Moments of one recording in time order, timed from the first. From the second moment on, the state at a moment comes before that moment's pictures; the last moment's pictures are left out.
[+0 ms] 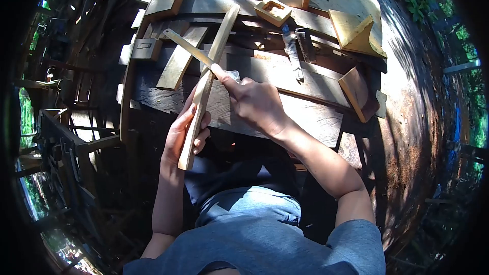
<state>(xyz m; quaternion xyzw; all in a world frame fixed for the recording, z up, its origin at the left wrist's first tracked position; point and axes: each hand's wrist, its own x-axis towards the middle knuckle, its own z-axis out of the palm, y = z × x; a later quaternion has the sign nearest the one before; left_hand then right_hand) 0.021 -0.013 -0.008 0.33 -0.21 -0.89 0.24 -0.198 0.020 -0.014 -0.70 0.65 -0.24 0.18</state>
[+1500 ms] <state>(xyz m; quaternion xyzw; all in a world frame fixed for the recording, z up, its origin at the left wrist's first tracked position) 0.021 -0.010 -0.020 0.25 -0.12 -0.93 0.26 -0.169 0.047 -0.022 -0.66 0.64 -0.32 0.23</state>
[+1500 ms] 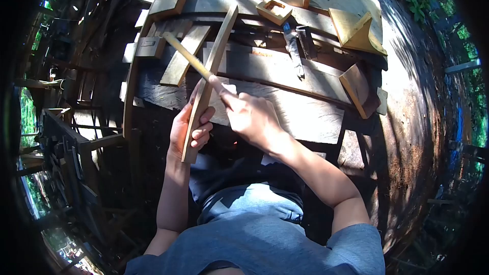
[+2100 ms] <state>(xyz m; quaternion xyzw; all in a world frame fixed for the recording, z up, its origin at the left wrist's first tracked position) 0.064 0.036 -0.025 0.21 -0.02 -0.94 0.26 -0.206 -0.055 -0.034 -0.60 0.73 -0.27 0.18</state>
